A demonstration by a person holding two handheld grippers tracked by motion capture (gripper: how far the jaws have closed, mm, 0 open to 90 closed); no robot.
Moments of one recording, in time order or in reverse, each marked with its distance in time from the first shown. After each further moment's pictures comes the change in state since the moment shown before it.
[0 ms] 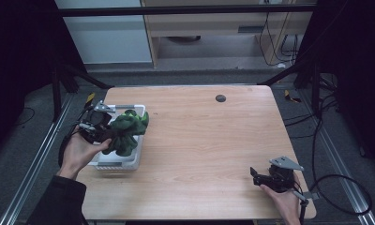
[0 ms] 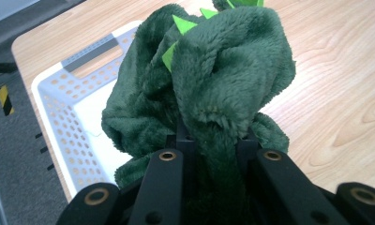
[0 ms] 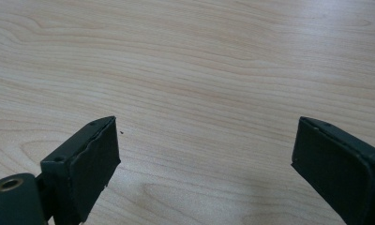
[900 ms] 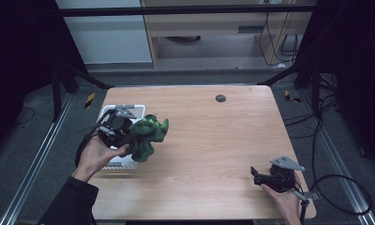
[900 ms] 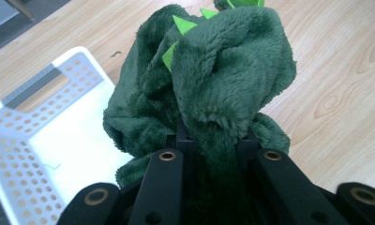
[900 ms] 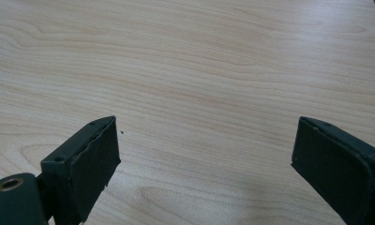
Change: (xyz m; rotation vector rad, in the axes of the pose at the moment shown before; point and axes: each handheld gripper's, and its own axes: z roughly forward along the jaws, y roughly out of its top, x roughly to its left) left arm -0.047 0.019 0.011 0.008 -0.080 0.121; right arm -0.001 0.000 -0.001 -0.018 -0.001 -0.002
